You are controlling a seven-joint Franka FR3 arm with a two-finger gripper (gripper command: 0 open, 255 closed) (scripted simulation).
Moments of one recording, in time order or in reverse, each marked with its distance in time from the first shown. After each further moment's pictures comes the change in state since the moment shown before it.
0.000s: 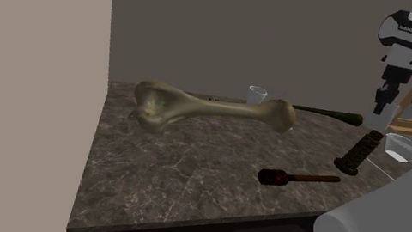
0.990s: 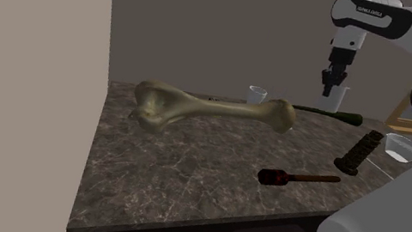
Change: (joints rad) arm 0.137 0.017 0.229 0.003 0.086 -0.055 0.369
